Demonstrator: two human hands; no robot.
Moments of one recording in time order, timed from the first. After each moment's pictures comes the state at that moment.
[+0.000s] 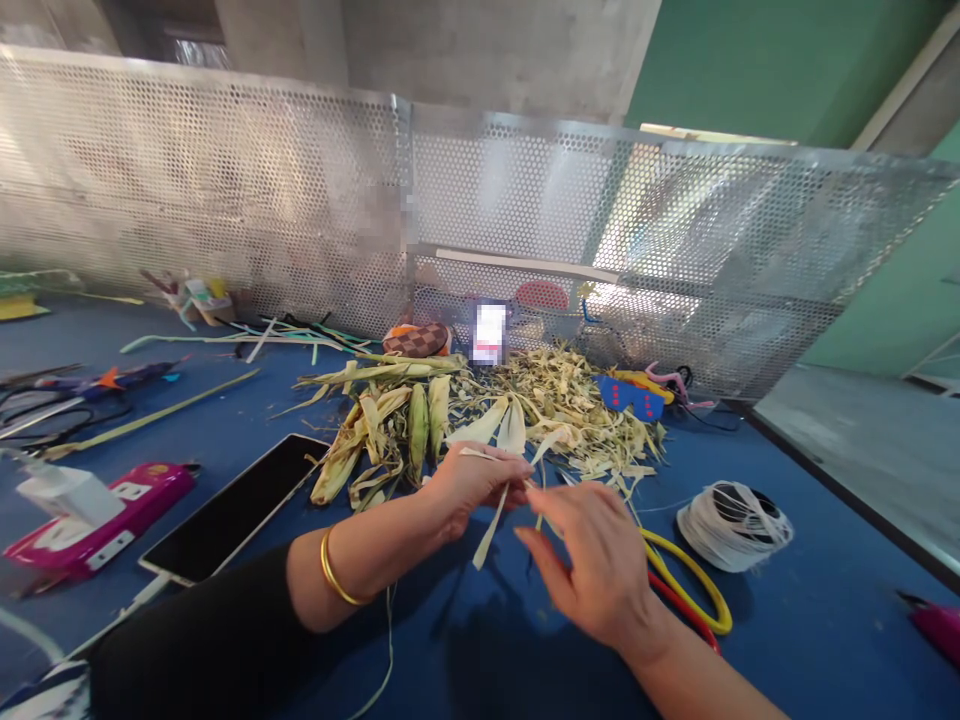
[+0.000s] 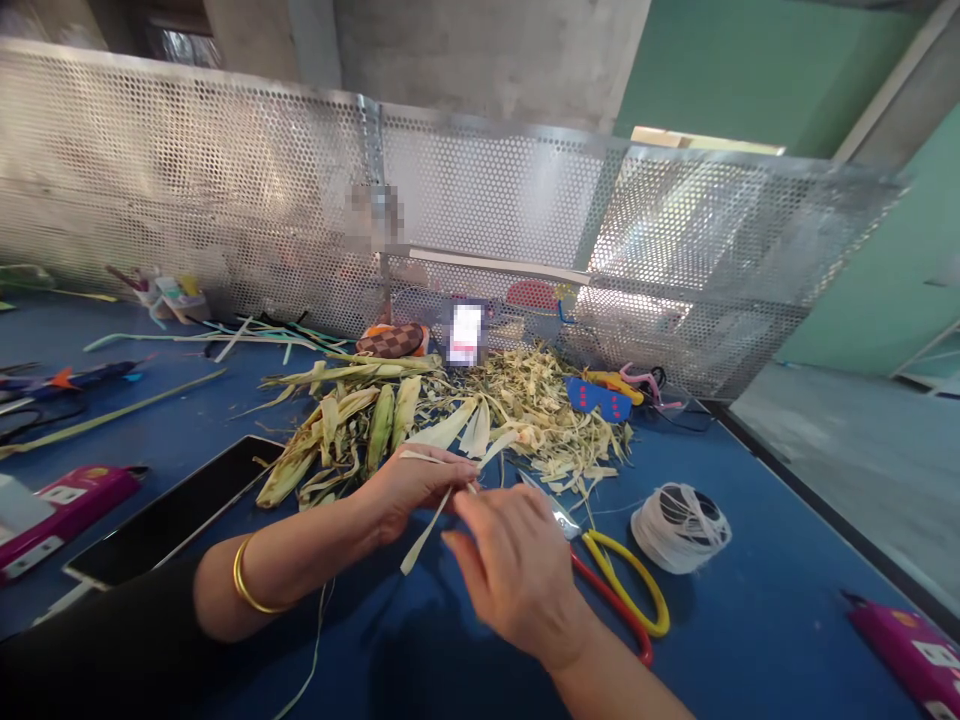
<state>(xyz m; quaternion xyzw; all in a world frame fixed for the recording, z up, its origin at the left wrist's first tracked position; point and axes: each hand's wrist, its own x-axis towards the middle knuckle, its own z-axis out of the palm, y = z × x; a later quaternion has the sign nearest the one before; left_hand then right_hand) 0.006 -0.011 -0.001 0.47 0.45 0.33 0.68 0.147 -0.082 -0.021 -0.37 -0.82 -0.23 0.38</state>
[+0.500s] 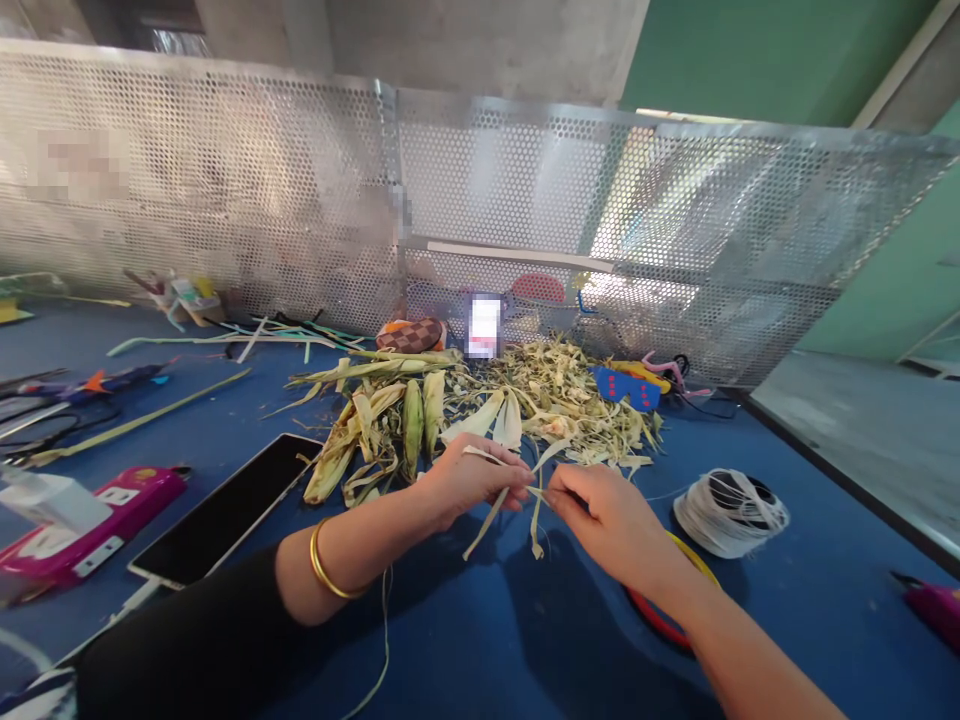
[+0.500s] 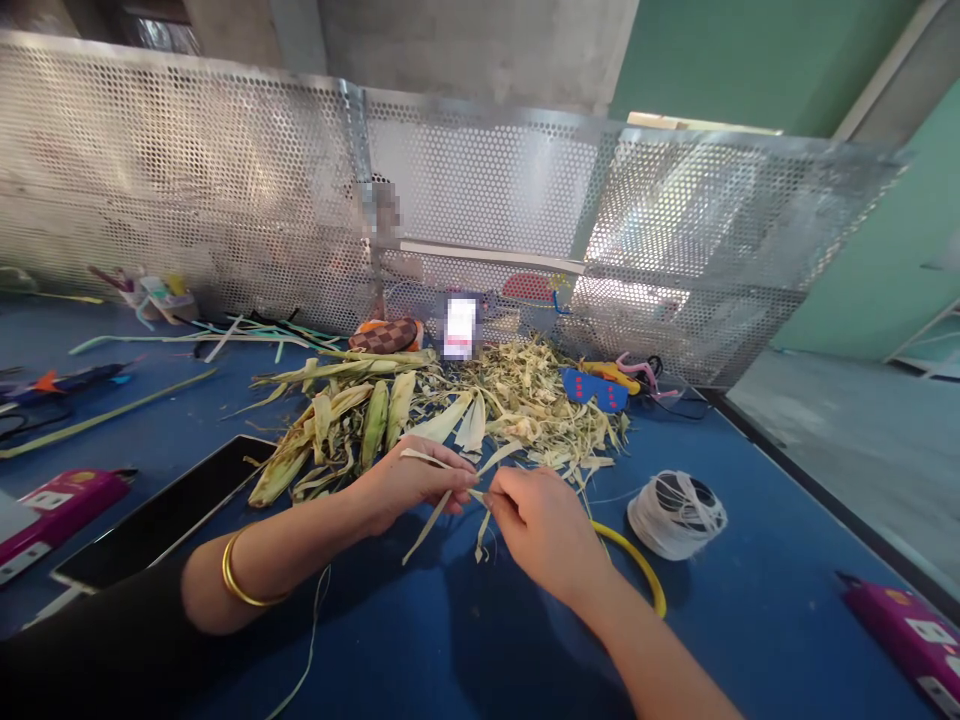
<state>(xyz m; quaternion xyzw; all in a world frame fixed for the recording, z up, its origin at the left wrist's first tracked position) 0.005 -0.005 -0.001 0.55 0.44 0.27 0.66 0.173 -0.069 -0.003 -0.56 -0.79 0.07 0.25</state>
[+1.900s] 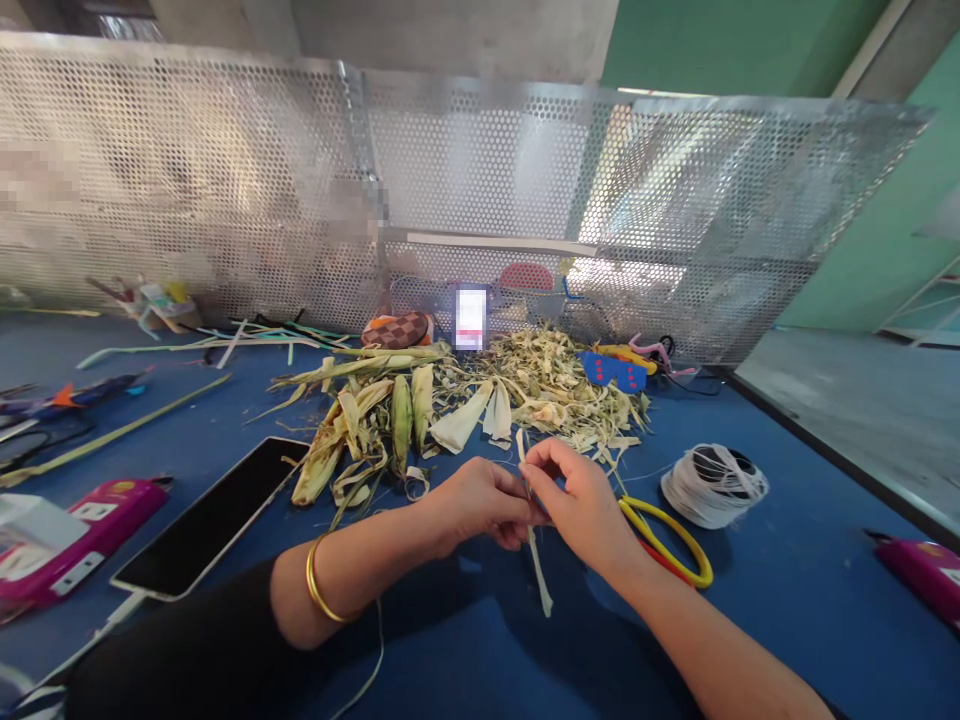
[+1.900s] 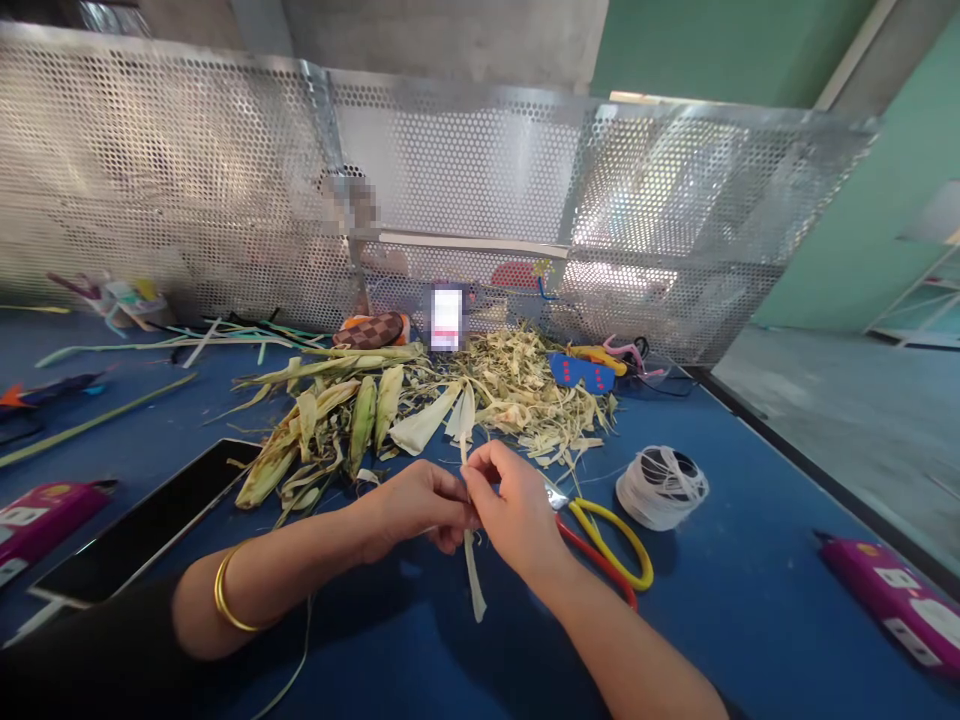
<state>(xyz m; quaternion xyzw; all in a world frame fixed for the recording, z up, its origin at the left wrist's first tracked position) 0.013 -0.023 -0.013 0.60 0.39 0.16 0.68 0.153 -0.065 -0.020 -0.57 -0.66 0.22 0.45</state>
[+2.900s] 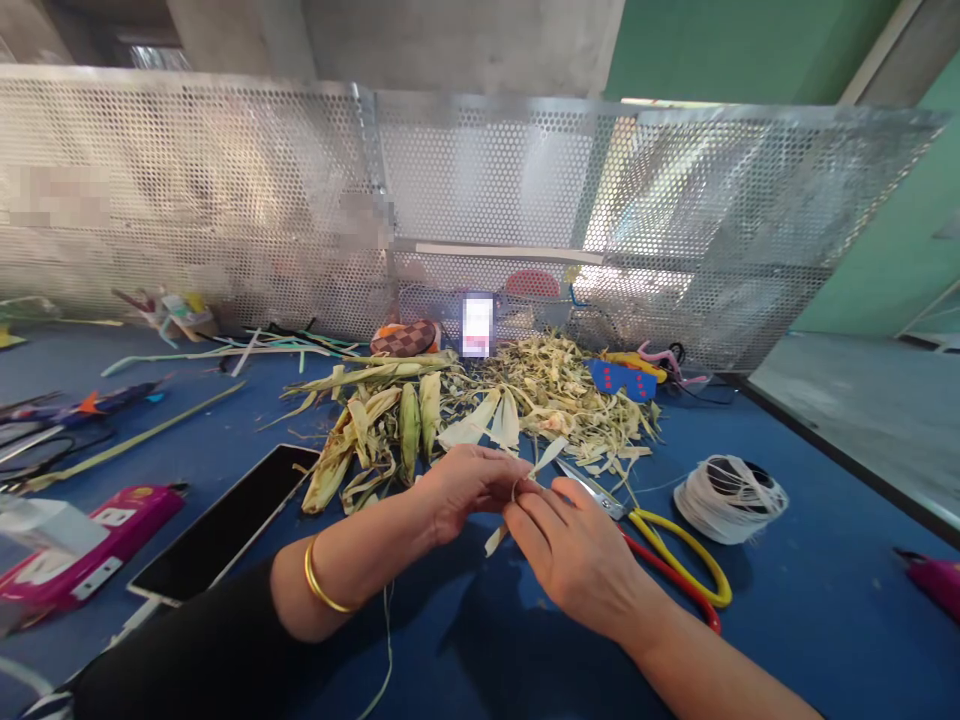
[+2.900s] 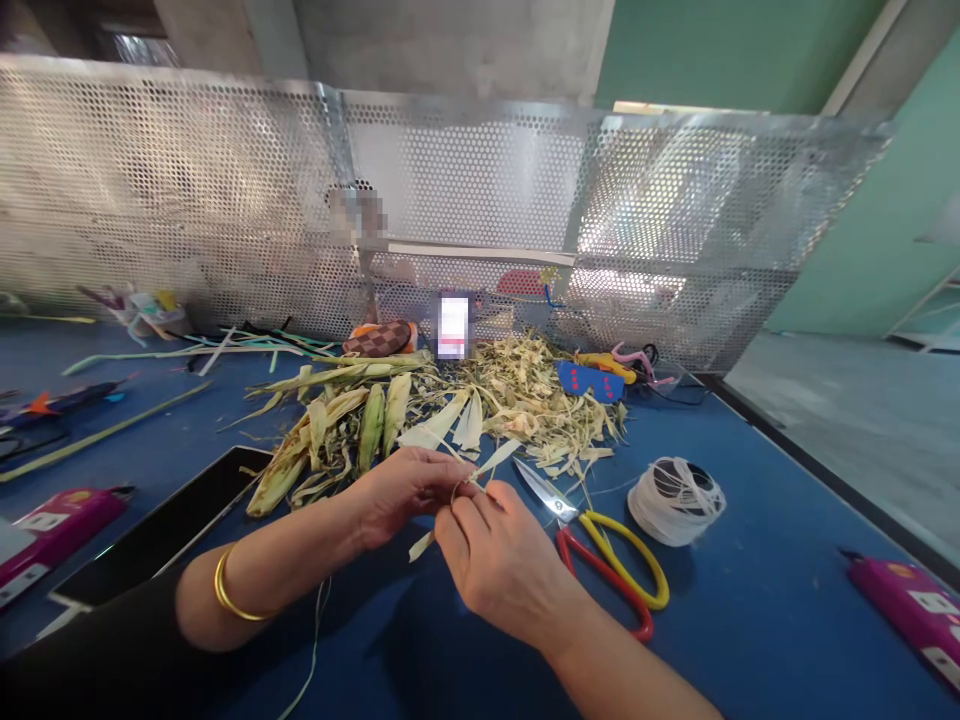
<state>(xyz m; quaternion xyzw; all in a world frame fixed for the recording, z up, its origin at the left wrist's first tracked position) 0.004 -0.013 0.000 0.46 0.42 0.27 0.74 0.141 -0.083 -0.024 -0.35 -0.85 -0.32 0.24</state>
